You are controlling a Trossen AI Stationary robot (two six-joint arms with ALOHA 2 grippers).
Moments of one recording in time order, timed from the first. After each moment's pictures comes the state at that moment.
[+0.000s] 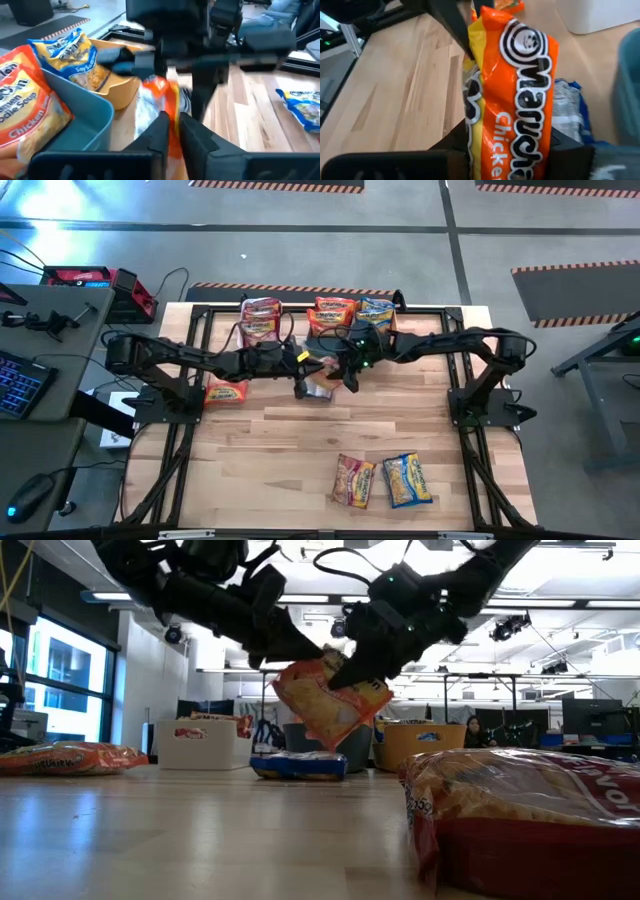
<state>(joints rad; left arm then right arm) 0.15 1.50 0.70 0.48 -0.07 -0.10 -0.31 1.68 0.95 0.09 -0.44 0.08</state>
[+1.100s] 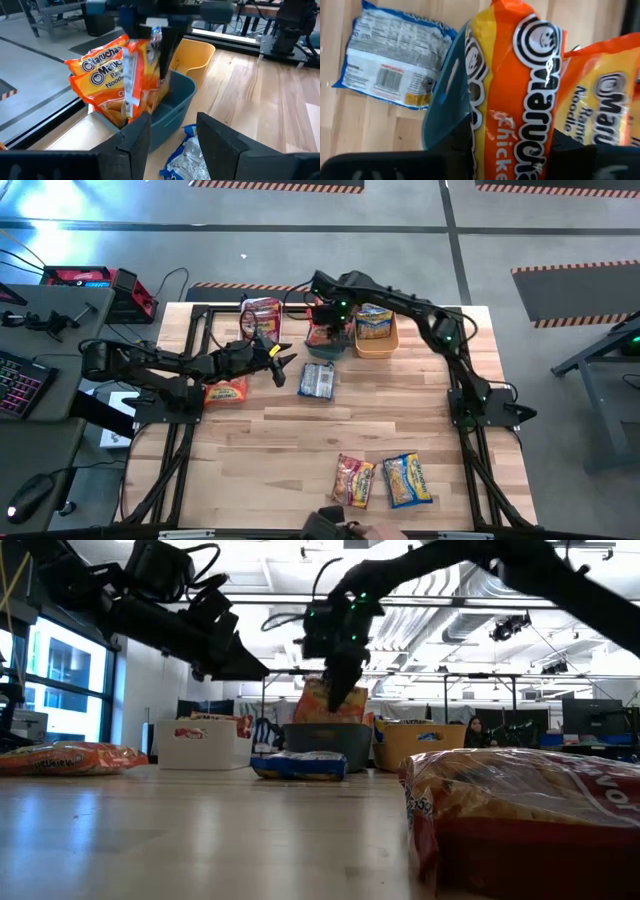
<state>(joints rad) 0.24 1.28 0.39 0.63 -0.25 -0.08 -0.51 2.29 2.20 -1.23 -0.22 -0.64</state>
